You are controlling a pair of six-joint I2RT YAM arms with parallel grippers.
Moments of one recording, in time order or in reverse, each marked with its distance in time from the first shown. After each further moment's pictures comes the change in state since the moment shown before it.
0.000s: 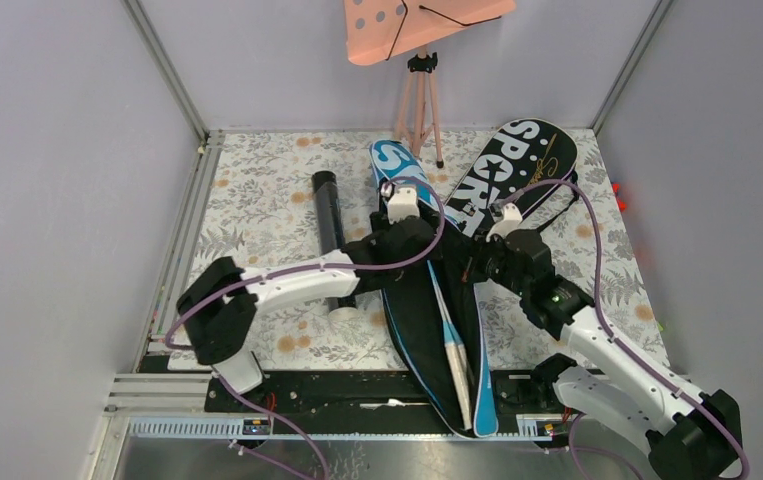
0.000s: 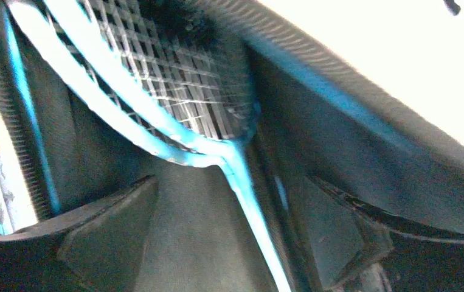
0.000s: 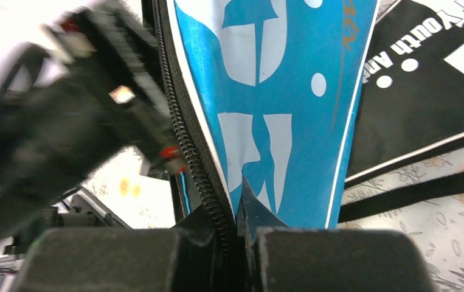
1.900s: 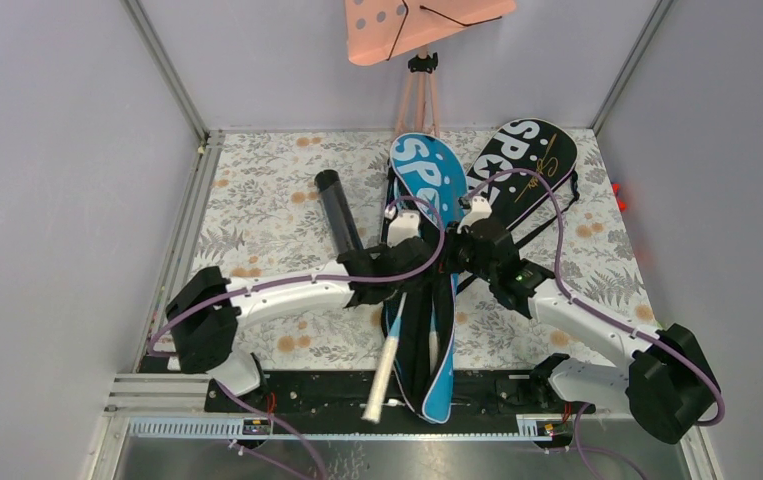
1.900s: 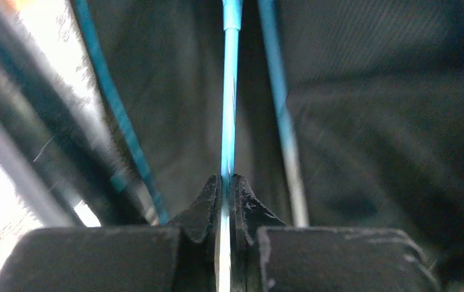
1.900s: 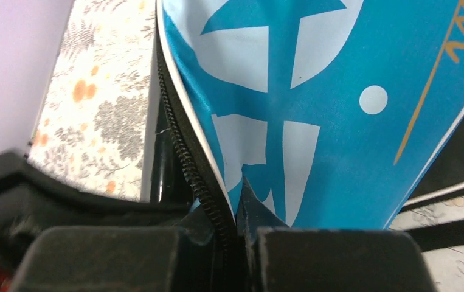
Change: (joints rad) left arm -0.082 -0.129 -0.006 -0.437 0.156 -0.056; right arm 0.077 0.304 0.071 0.132 0.110 -0.044
